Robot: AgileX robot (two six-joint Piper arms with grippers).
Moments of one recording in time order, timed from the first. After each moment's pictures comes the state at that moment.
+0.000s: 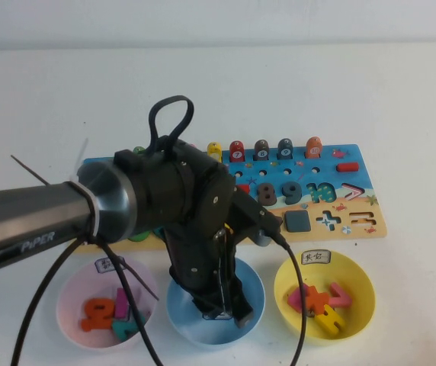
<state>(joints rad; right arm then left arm) 0.09 -0.01 0.03 0.12 0.37 -0.05 -0.80 1.83 -1.25 0.00 0.97 0.13</state>
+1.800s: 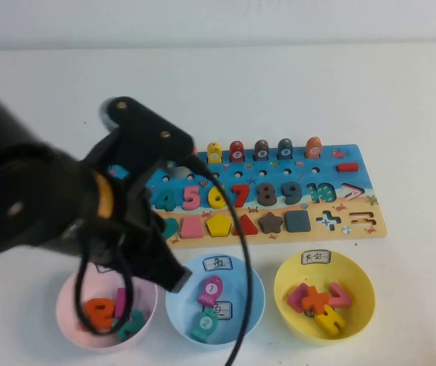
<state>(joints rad) 0.09 -0.01 0.03 0.12 0.37 -0.05 -0.80 1.30 -1.13 0.14 0.98 -0.11</state>
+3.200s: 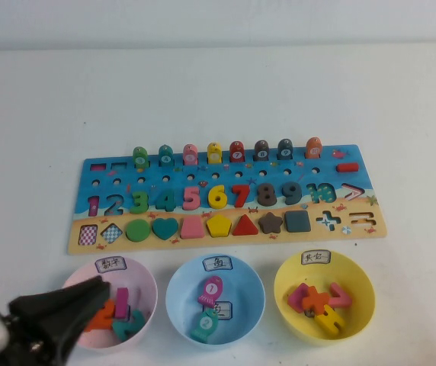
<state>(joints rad) 0.09 -0.01 0.03 0.12 0.37 -0.05 -0.74 0.58 -0.21 0.24 -0.07 -0.28</state>
